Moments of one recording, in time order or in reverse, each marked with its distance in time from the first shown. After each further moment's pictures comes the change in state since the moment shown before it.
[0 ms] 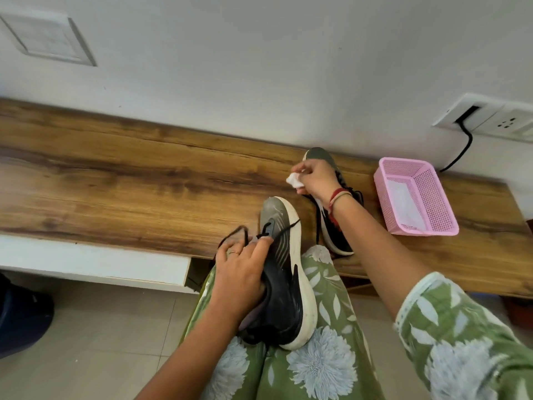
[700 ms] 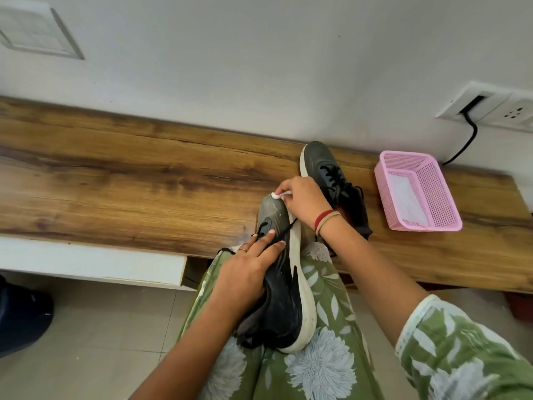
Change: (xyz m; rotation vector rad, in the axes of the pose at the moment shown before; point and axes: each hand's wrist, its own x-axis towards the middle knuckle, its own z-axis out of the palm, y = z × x) left_hand 0.011 -0.001 0.005 -0.144 -0.234 0.098; right_hand -0.027 0.018 0.020 -0.516 -0.080 -0.350
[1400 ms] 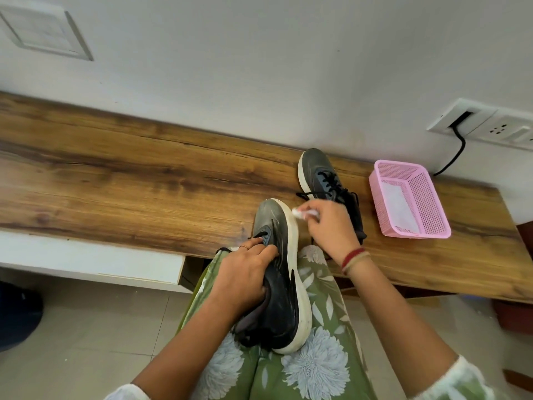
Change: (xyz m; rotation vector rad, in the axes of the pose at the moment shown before) left_hand 0.000 0.009 -0.014 -0.004 -0.027 -0.002; right_hand -0.067 0.006 -0.022 0.122 0.082 0.166
